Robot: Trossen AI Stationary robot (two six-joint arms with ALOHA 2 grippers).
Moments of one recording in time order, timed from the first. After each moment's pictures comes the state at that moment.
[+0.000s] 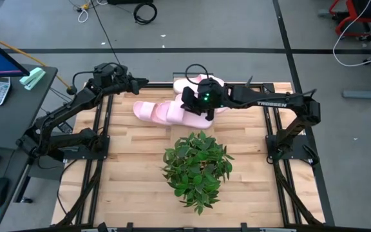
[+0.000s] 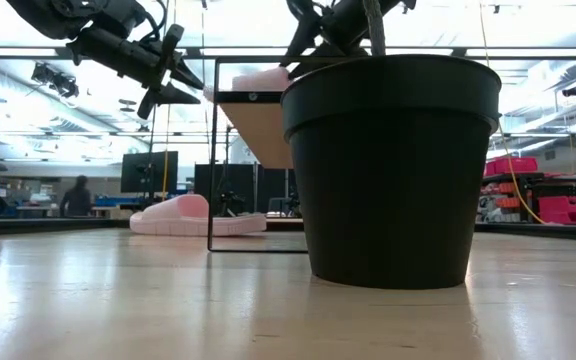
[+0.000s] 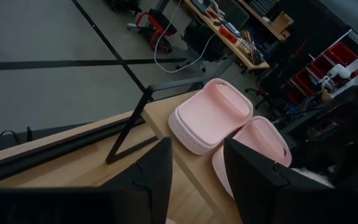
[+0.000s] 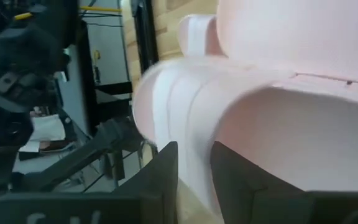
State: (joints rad) left arm 0.91 1.01 0.72 0.01 0.37 -0.51; right arm -0.23 1.64 1.45 -0.43 -0.04 1.57
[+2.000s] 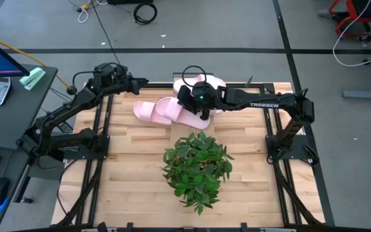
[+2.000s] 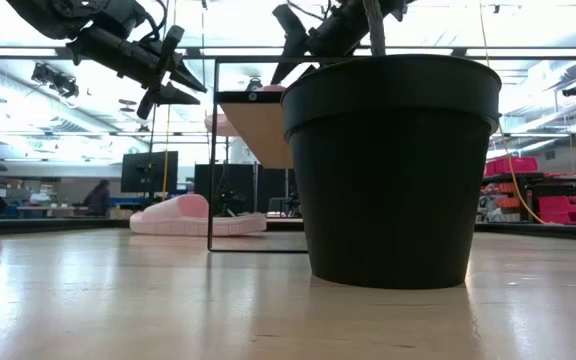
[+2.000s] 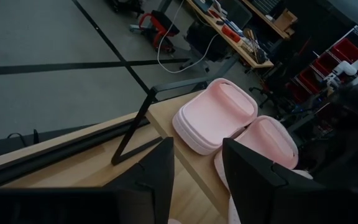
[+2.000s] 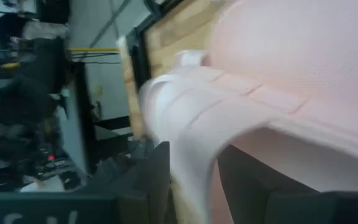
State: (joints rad) left arm 0.91 1.01 0.72 0.01 0.36 -0.49; right arm -0.22 1.71 1.45 -0.36 0.10 1.64
